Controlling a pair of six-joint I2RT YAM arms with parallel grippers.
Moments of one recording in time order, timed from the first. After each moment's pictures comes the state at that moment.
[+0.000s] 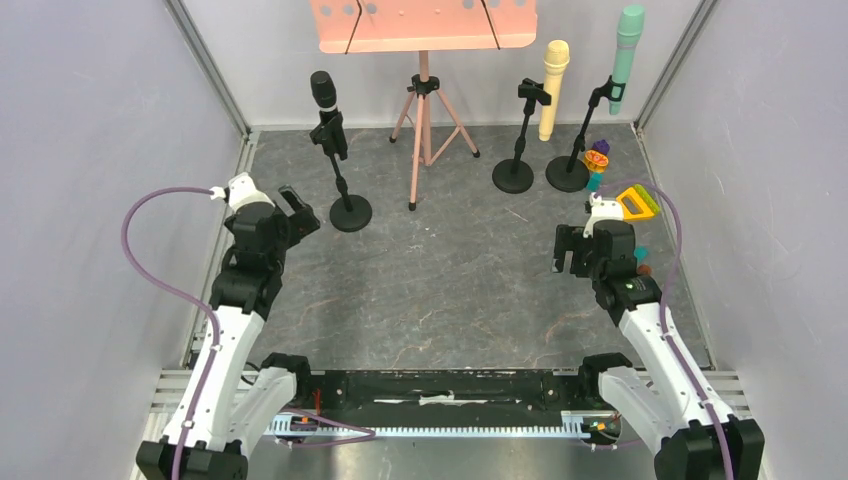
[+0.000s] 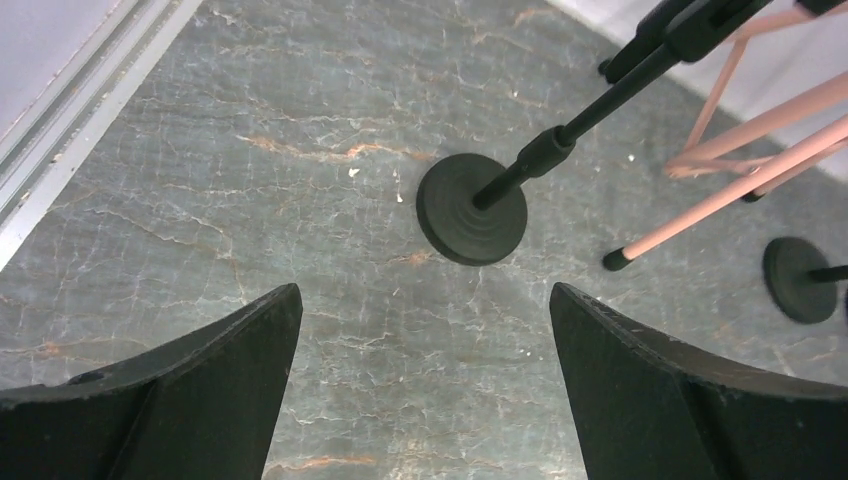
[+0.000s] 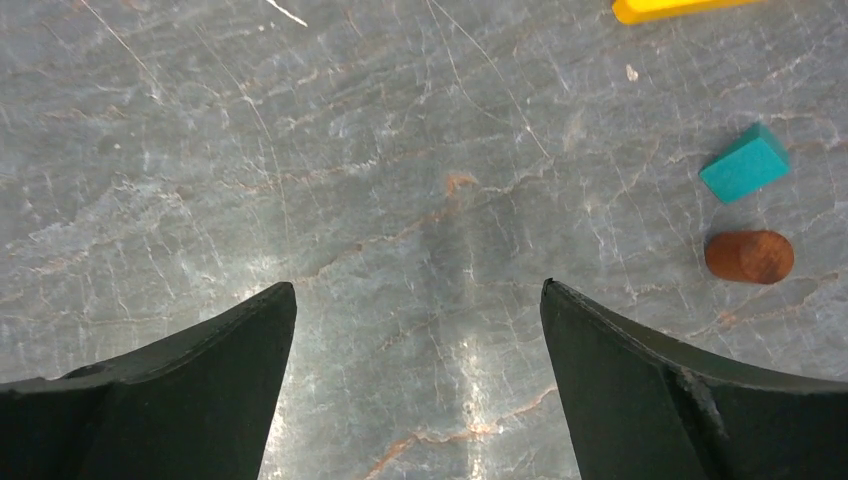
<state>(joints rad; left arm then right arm) -0.12 0.81 0.81 -0.42 -0.31 -0.47 0.13 0.83 0.58 -0.41 0.14 0.12</state>
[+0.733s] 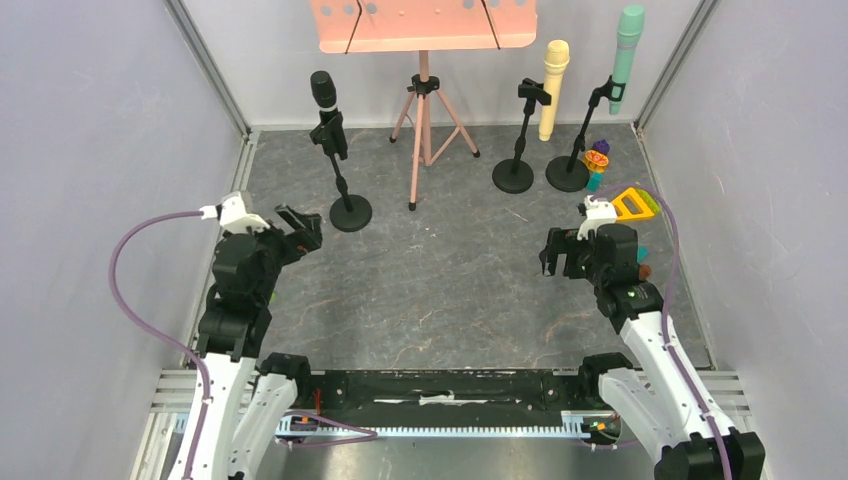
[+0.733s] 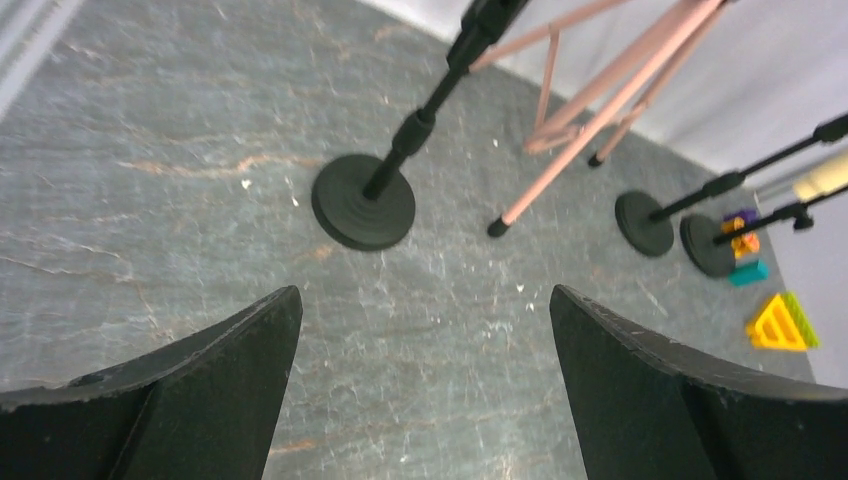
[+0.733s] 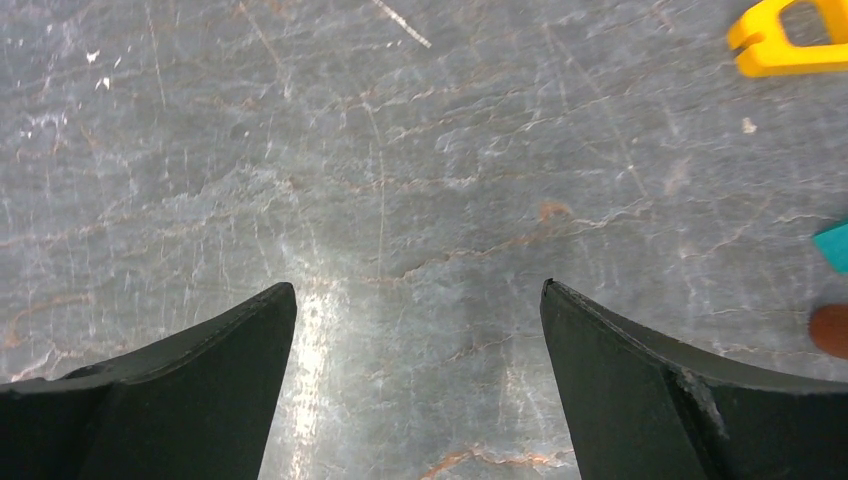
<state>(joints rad) -0.12 0.54 0.77 -0.44 -0.12 -0.50 0.13 0.77 0.56 -0.35 -0.06 0.12</state>
